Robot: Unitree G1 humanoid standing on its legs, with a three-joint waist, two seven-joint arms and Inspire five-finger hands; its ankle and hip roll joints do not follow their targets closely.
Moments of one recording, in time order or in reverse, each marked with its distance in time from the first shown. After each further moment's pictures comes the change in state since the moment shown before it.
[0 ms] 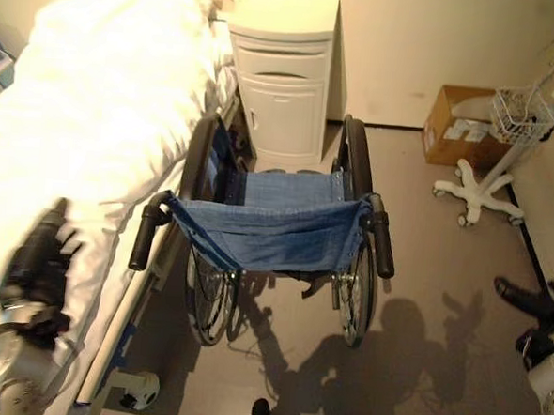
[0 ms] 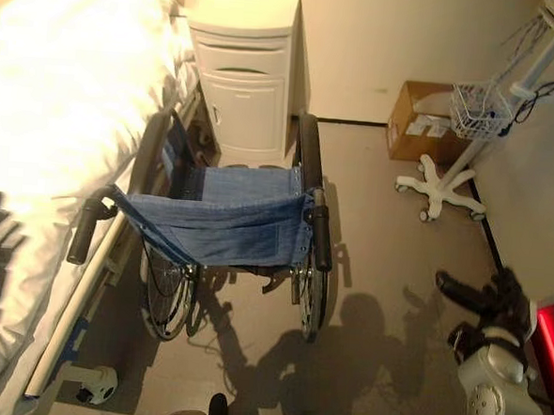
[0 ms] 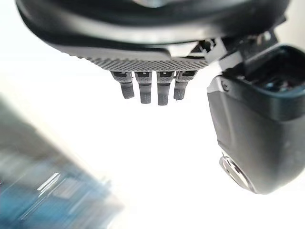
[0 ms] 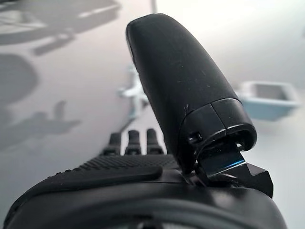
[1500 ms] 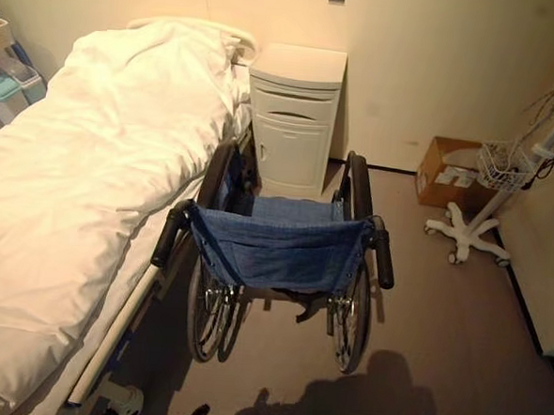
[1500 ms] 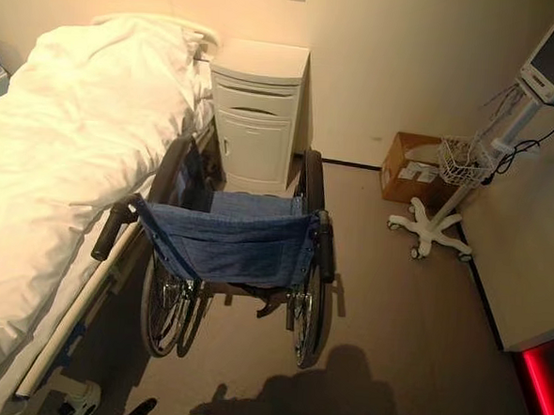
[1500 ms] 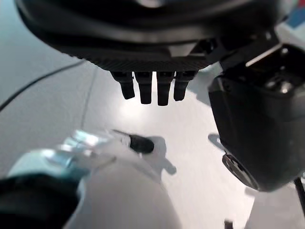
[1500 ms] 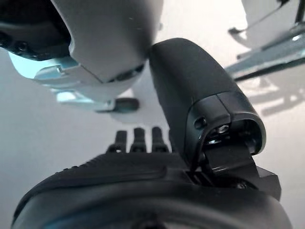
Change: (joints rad) left arm -0.140 -0.353 -0.661 1.126 0.419 0.083 -0.007; right arm -0.096 0.290 0.443 1.126 -0.257 -0.170 0.446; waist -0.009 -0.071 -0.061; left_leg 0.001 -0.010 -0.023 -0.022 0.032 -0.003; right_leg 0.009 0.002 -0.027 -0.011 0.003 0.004
